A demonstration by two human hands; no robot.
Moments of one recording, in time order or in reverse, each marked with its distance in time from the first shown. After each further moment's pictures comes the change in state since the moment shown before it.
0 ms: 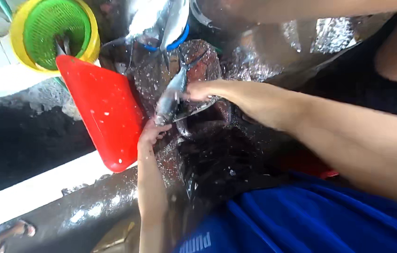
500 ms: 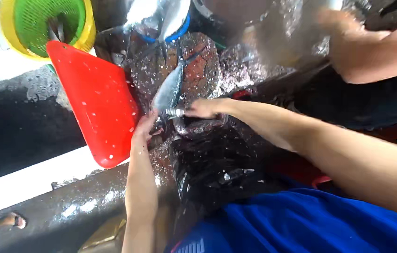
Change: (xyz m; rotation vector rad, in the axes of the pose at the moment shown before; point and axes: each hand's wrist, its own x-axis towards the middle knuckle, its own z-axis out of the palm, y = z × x) left_hand 0.005 0.011 0.010 -0.105 0.159 -0.213; right_hand -0.065 -0.005 0.054 0.146 -0.121 0.011
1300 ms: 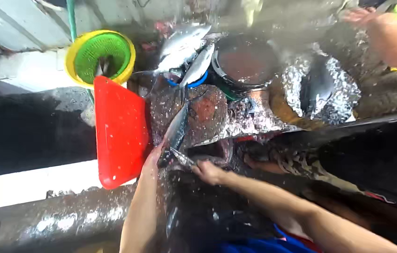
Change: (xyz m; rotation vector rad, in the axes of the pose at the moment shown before) left_hand -0.010 0.010 0.022 -0.305 0.010 -0.092; right_hand -0.014 0.021 0.060 0.044 0.297 -0.135
